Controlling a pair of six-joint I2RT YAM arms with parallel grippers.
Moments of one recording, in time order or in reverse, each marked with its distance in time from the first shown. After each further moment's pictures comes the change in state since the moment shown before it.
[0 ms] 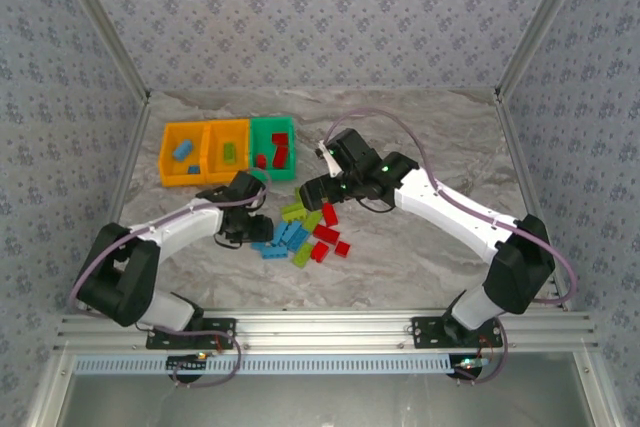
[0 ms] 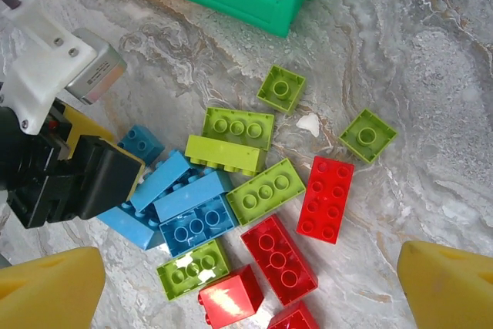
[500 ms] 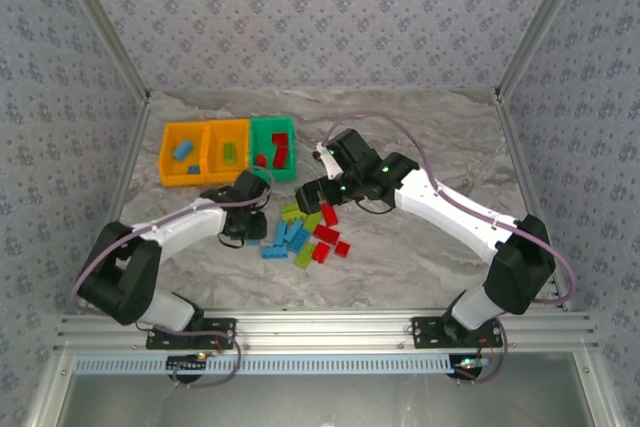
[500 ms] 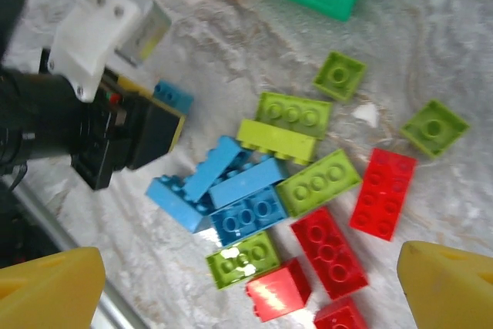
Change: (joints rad) left arm -0.001 -0.106 0.051 -0.034 -0.234 -0.043; right arm 0.002 -0.012 -0.031 0.048 -0.175 0.010
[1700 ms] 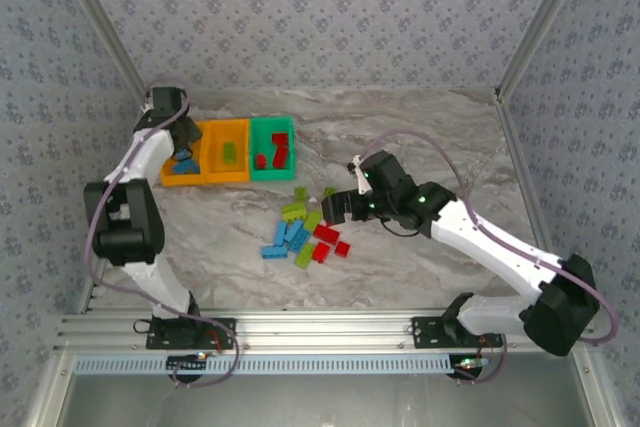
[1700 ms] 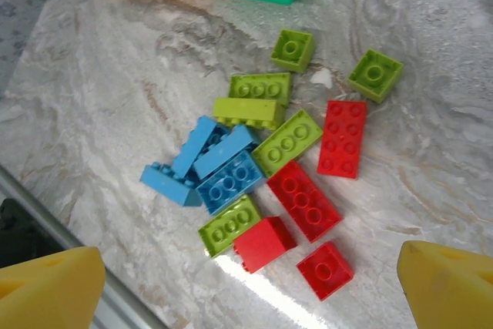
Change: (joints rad) left arm 0.536 0.334 0.558 0.091 0.020 -0.025; right arm -0.045 -0.237 -0.280 0.081 0.147 0.170
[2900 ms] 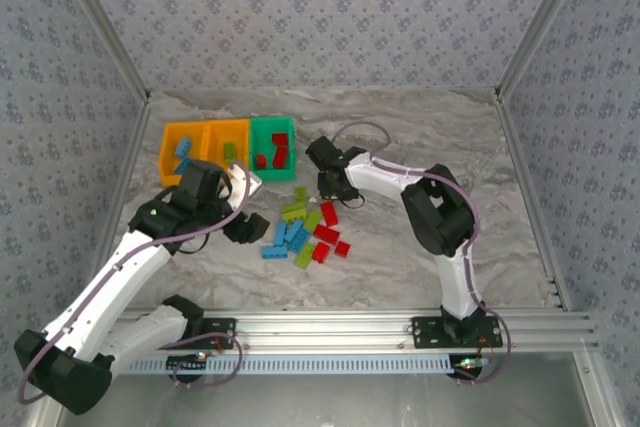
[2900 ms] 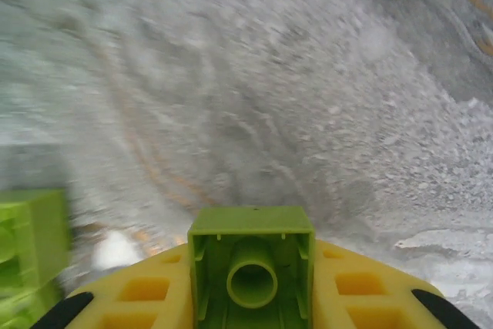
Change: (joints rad) left arm -0.533 -0.777 -0.434 -0.328 0.301 0.715; right arm -0.028 0.712 0.447 -0.055 0.237 0.168
